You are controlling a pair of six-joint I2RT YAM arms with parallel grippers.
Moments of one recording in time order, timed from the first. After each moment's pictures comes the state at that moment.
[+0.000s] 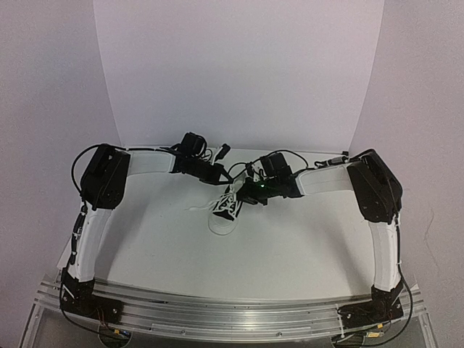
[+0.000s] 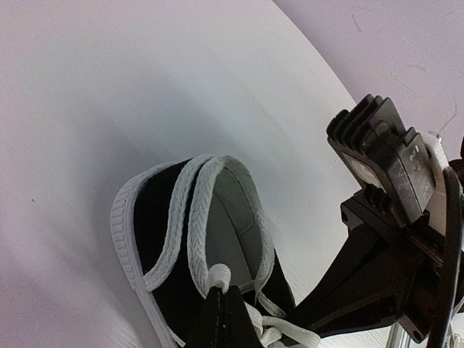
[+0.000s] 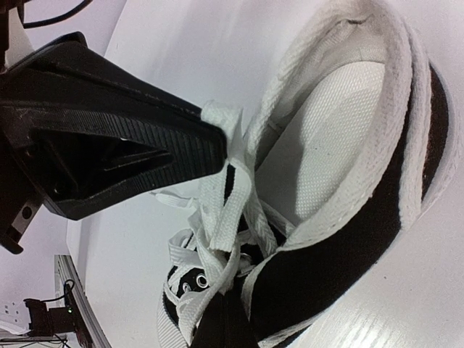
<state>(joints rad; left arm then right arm) -0.55 2.35 1.82 -0.19 0.71 -0.18 0.63 2.17 1.44 0.02 -0.43 0.68</state>
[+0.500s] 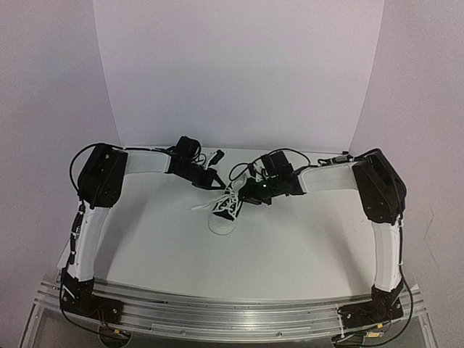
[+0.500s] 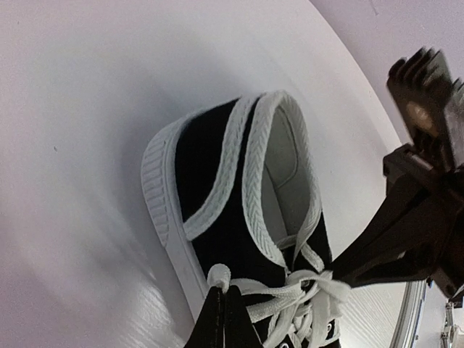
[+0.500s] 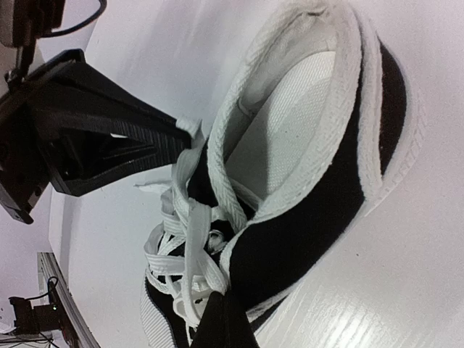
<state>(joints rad) -0.52 2.34 1.78 -0.27 0.71 -0.11 0.63 2.13 1.44 -0.08 -0.38 0.63</state>
